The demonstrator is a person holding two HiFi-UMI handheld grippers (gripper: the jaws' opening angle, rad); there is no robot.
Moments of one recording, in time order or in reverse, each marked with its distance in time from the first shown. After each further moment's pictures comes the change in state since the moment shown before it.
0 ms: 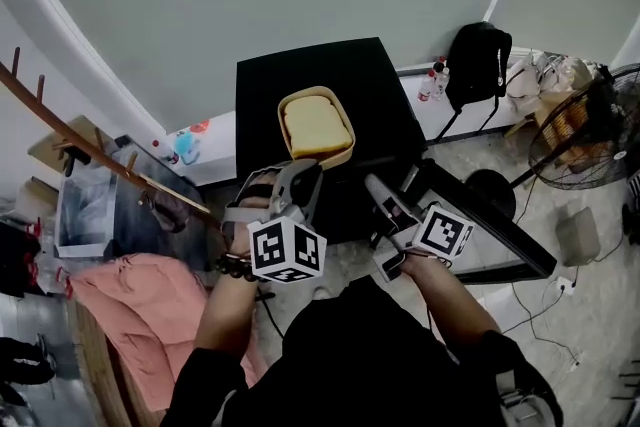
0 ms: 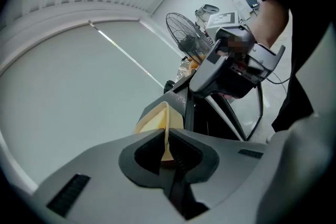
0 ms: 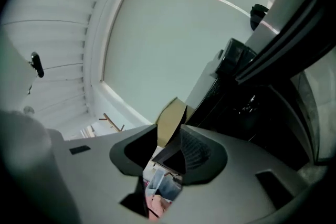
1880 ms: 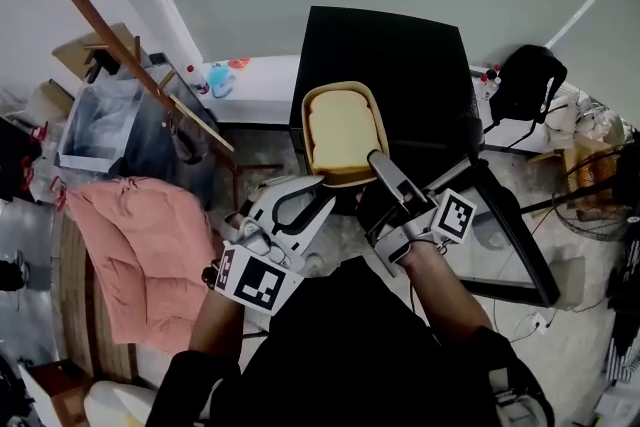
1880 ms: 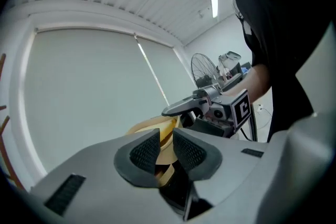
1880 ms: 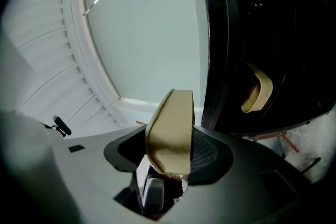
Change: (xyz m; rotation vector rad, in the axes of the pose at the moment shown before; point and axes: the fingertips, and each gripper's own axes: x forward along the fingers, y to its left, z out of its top) left arm -0.124 -0.020 -0.024 -0.427 -0.293 0.047; right arm 0.057 0.066 -0.069 0.503 0.168 0.320
